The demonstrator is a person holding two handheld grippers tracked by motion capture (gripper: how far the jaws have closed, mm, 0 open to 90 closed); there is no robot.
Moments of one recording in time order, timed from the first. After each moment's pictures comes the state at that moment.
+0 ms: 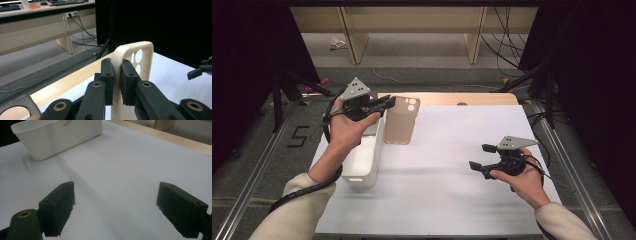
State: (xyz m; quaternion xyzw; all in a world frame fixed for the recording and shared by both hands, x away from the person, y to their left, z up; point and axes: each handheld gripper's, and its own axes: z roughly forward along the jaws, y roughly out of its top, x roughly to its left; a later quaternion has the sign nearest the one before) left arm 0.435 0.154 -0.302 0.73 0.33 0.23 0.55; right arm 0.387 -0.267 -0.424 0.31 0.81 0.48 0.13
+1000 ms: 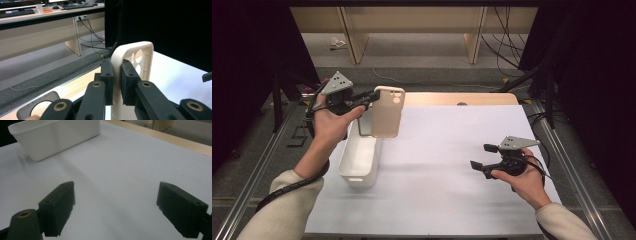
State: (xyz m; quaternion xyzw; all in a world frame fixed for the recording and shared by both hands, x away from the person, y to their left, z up) left arm 0.442 0.189 -0.293 0.72 0.34 0.26 0.55; right arm 0.387 -0.270 -0.424 0.32 0.81 0.48 0.13
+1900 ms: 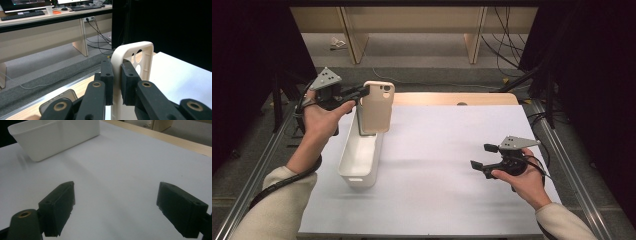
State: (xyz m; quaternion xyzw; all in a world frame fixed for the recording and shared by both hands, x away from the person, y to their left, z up) left arm 0.451 0.213 -0.290 0.71 0.36 0.27 0.55; right arm 0.387 -0.270 -0.424 0.32 0.81 0.48 0.13
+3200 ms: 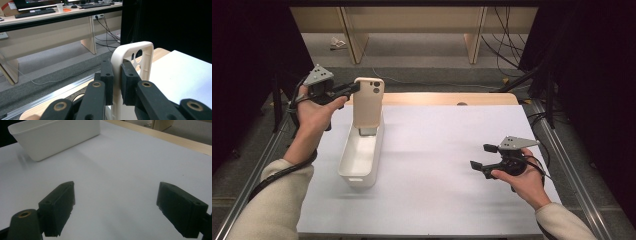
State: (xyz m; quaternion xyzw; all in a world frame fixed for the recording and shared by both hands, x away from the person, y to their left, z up) left arm 0.471 0.237 -0.298 0.70 0.38 0.29 0.53; right arm 0.387 -0.270 -0.426 0.32 0.81 0.48 0.13
